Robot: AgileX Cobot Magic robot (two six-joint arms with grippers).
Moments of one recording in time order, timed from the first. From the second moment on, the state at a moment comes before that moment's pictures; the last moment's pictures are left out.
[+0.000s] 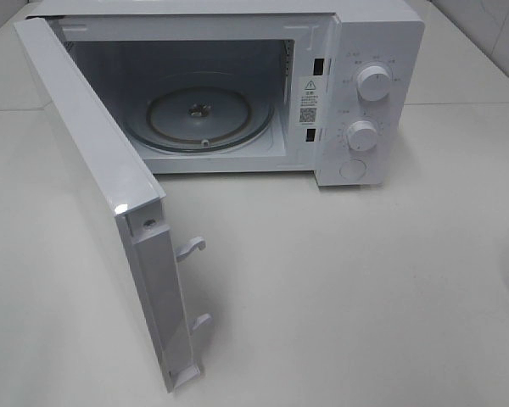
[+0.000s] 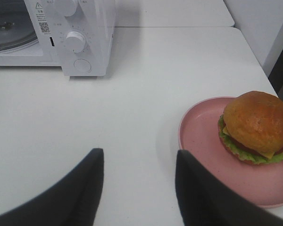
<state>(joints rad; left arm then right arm) -0.03 0.00 -0.51 -0.05 1.06 0.09 0.04 0.00 -0.50 -0.03 1.00 0.01</state>
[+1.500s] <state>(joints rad) -0.03 0.36 -0.37 -0.05 0.34 0.09 0.04 0.00 -0.50 -0.03 1.01 0.01</state>
